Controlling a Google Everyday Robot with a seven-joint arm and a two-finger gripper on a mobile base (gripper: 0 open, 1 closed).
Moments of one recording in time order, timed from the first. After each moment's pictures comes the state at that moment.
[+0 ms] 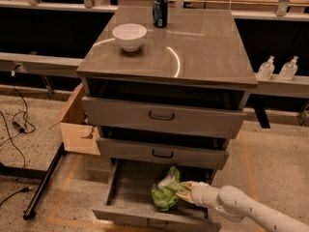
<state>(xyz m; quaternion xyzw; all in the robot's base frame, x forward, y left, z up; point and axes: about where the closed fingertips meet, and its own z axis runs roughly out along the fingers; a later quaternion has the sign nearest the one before) 0.561 -0.139 0.292 -0.47 0.75 0.14 0.43</state>
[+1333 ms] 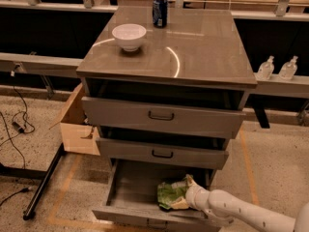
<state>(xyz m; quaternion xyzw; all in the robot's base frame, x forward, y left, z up) 0.568 -0.132 0.257 -0.44 0.80 0.09 0.41</state>
